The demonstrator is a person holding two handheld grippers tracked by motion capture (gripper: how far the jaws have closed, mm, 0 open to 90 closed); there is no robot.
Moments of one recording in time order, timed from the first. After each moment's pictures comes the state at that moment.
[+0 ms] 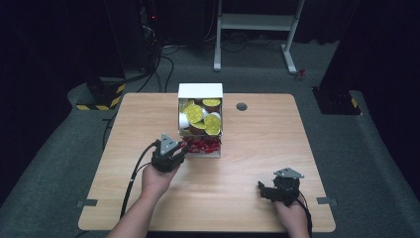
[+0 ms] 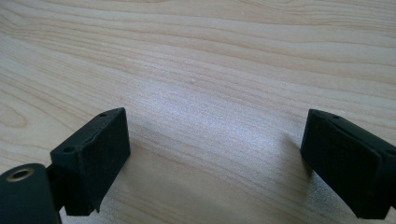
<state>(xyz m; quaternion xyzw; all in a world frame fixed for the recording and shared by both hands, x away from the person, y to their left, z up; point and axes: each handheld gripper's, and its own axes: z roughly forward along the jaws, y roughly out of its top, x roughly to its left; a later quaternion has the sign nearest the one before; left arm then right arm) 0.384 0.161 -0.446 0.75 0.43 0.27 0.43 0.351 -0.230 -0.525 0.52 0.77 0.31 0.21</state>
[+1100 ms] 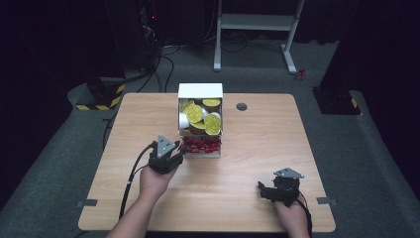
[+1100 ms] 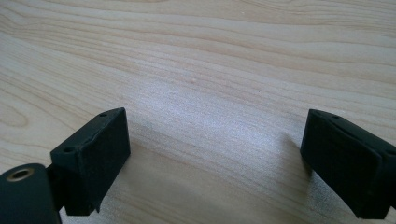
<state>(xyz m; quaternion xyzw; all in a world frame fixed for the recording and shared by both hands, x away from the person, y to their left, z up) 0.379 0.163 -0.442 0.74 0.42 0.28 0.44 0.351 -0.230 -0.525 0.52 0.77 0.31 0.21</state>
